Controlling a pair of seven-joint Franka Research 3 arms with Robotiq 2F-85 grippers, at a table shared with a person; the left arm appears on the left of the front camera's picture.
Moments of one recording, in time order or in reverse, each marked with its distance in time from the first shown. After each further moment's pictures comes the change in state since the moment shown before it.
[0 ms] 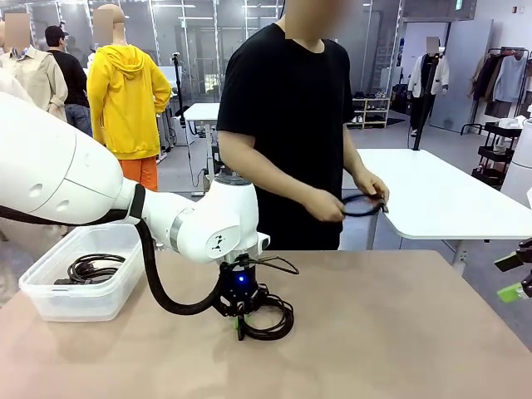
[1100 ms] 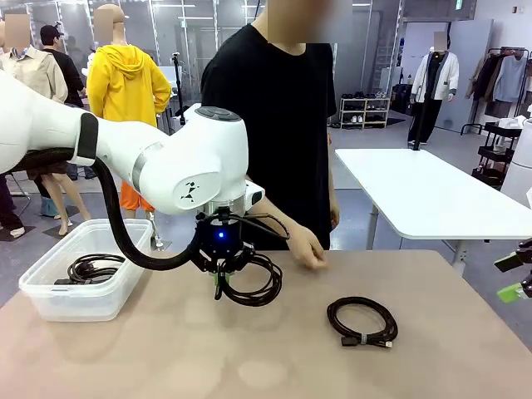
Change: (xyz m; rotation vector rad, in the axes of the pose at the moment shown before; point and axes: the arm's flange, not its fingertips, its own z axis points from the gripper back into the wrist) left arm -0.037 0.031 0.132 0.044 -0.167 -0.149; right arm 0.000 0.000 0.000 0.002 0.001 -0.001
